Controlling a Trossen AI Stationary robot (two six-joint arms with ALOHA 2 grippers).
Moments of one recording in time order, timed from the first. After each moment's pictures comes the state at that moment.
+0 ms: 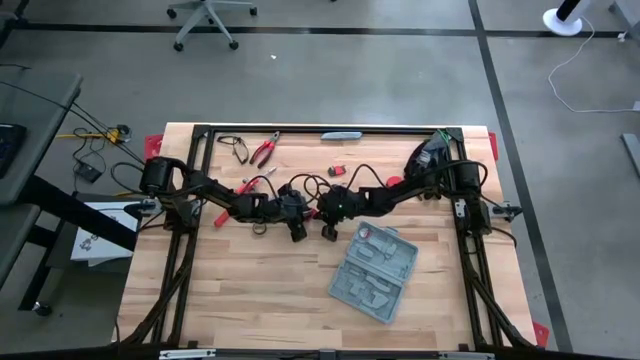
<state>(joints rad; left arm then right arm) -0.01 1.78 0.62 0.41 -0.29 -0.18 -0.08 2.07 1.03 0.31 -0.03 0.13</state>
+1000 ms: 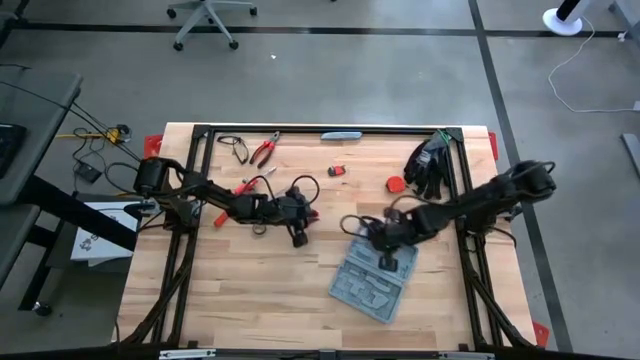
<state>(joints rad) -0.05 1.73 0.66 0.47 -0.20 -0.09 0.30 1.51 0.81 -0.53 0.11 0.46</state>
